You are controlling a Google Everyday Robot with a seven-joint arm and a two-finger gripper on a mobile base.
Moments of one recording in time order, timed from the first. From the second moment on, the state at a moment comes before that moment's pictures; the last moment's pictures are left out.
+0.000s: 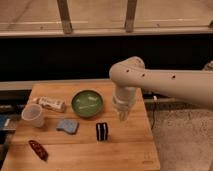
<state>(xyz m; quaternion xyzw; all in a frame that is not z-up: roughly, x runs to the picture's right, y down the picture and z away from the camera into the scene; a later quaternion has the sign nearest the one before) 0.072 0.137 0.666 -0.34 0.22 0.51 0.76</state>
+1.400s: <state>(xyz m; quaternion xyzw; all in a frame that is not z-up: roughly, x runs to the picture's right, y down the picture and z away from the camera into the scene) 0.045 0.247 0.709 -0.38 0.31 0.45 0.75</state>
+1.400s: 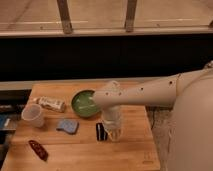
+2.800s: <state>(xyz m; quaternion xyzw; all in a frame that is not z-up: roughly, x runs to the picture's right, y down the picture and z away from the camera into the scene) -0.003 0.124 0.754 -0.29 0.25 0.45 0.81</state>
